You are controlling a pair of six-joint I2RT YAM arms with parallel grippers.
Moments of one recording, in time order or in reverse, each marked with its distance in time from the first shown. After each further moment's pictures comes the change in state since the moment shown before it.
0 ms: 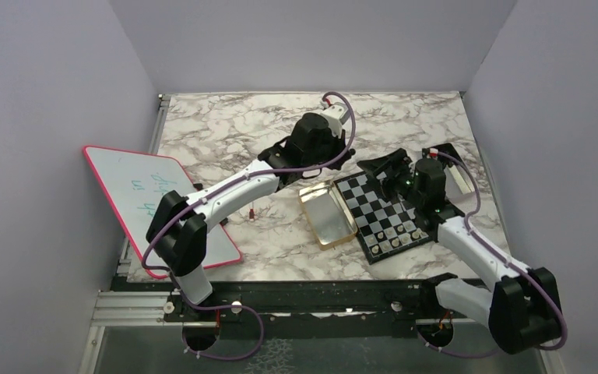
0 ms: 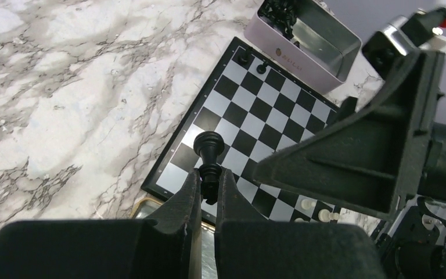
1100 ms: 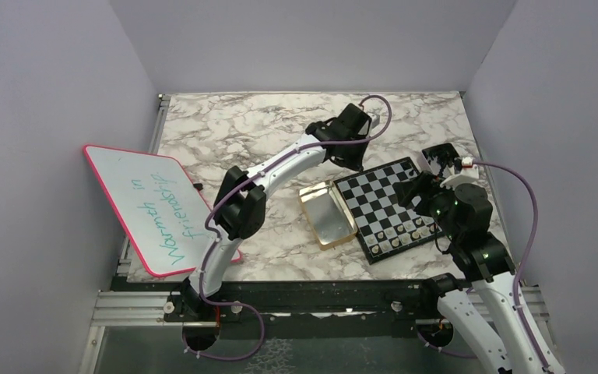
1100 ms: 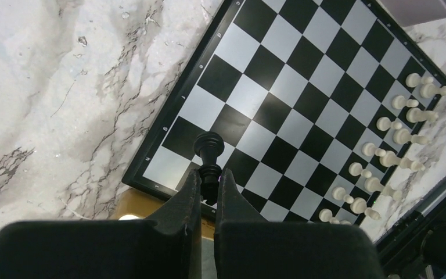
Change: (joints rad) left arm -0.013 0.531 0.725 -0.656 0.045 0.012; right arm 0.000 -0.597 0.124 -0.697 0.306 -0.737
